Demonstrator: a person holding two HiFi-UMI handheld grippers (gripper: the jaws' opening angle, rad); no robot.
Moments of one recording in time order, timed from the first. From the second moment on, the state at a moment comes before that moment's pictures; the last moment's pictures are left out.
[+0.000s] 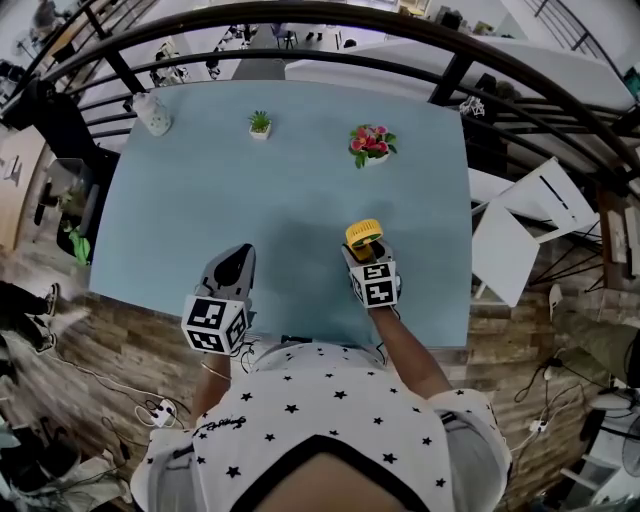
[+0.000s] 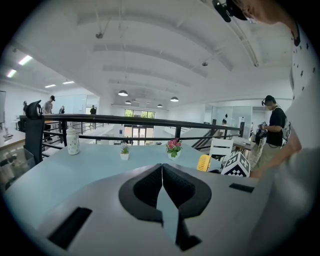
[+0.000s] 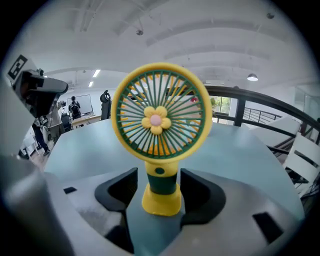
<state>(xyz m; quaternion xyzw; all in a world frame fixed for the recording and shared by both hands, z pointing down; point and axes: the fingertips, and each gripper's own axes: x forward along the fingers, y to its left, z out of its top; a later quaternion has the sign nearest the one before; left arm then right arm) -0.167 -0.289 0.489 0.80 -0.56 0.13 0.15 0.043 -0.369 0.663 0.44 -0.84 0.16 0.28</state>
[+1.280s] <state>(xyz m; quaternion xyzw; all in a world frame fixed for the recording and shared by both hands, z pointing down) -0.111 -0.276 0.488 0.86 -0.47 0.13 0.14 0.101 -0.304 0.470 0.54 -0.84 0.10 0.02</state>
